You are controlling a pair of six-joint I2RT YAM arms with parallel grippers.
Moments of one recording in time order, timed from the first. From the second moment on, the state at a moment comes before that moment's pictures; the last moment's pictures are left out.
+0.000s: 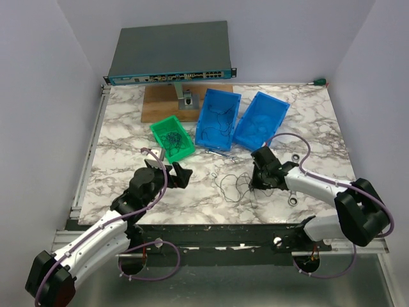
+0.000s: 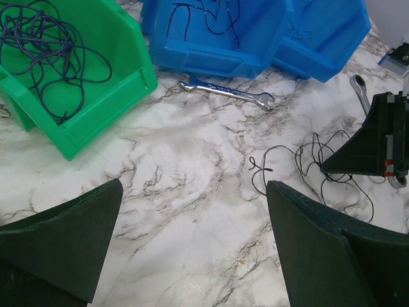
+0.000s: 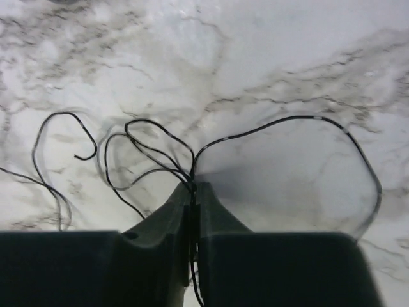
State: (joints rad) left arm -0.61 0.64 0.25 0.15 -0.06 -0.46; right arm 0.60 1.34 0.63 -0.37 0.12 0.76
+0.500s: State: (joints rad) left arm -0.61 0.71 0.25 0.18 -0.04 -0.45; right arm 0.71 1.41 0.81 -0.35 0.06 0.67
